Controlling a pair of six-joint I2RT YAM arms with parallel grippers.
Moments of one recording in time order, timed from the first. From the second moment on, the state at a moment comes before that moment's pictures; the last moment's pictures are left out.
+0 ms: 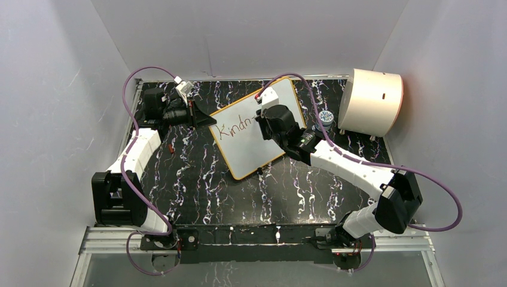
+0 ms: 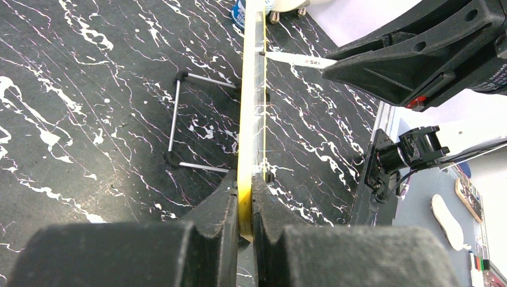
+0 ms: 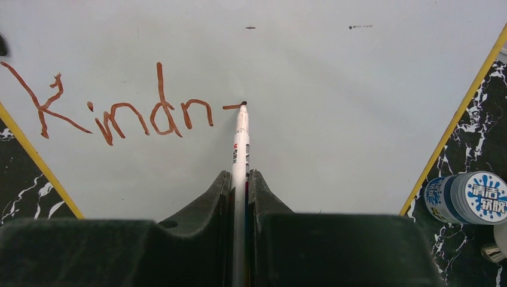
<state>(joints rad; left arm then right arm) -0.04 1.46 1.07 -0.15 1.08 -0.09 0.87 1.43 1.18 -0.20 0.36 0.10</state>
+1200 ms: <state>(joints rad) -0.04 1.46 1.07 -0.16 1.08 -0.09 0.87 1.43 1.18 -0.19 0.29 0.07</state>
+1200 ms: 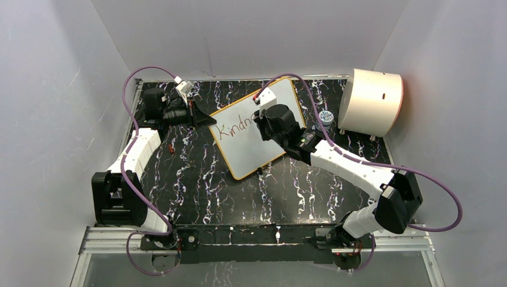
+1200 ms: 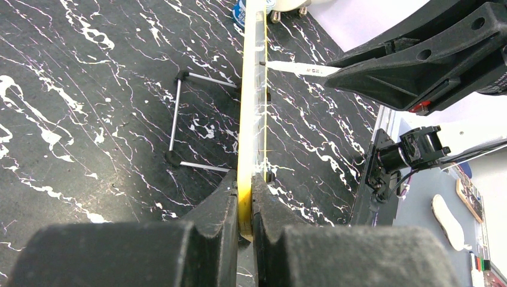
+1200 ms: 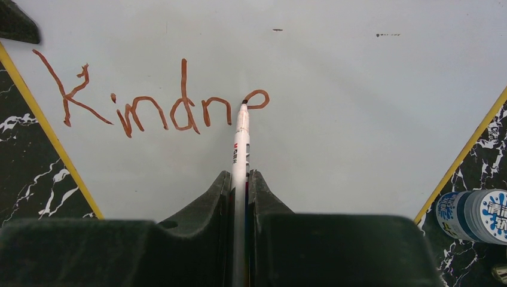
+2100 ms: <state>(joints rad) -0.04 1.46 1.07 -0.16 1.08 -0.09 0.87 1.43 1.18 -0.25 0.30 0.08</state>
